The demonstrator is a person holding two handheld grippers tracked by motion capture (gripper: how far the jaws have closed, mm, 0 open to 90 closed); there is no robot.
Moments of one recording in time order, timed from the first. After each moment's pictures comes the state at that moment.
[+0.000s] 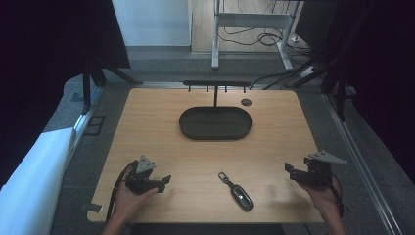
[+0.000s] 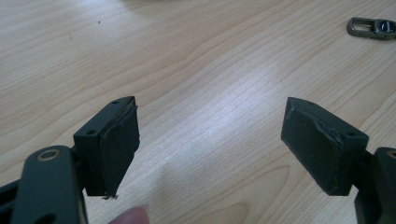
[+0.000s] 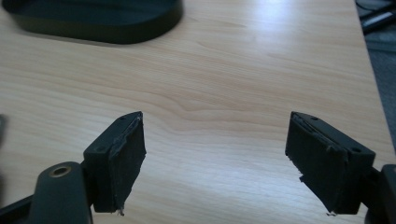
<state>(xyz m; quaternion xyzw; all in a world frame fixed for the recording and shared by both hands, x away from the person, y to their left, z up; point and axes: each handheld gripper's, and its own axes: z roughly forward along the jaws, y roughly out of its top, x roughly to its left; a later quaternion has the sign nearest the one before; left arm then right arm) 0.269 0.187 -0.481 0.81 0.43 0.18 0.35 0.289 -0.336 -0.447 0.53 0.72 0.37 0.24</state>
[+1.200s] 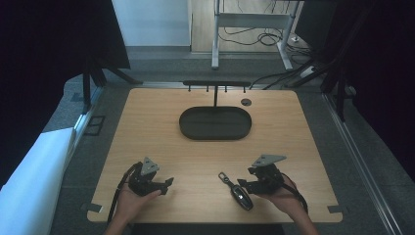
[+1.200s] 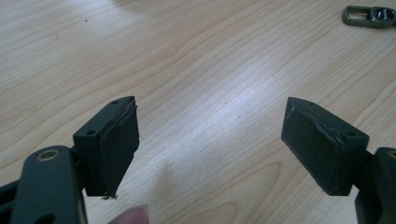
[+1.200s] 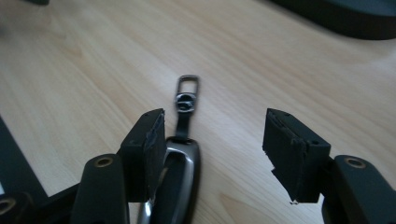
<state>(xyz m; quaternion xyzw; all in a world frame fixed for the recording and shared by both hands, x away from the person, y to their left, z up) 0.269 0.180 -0.486 0.82 0.42 0.17 0.35 0.284 -0.204 -0.447 0.36 0.86 0.35 0.10</state>
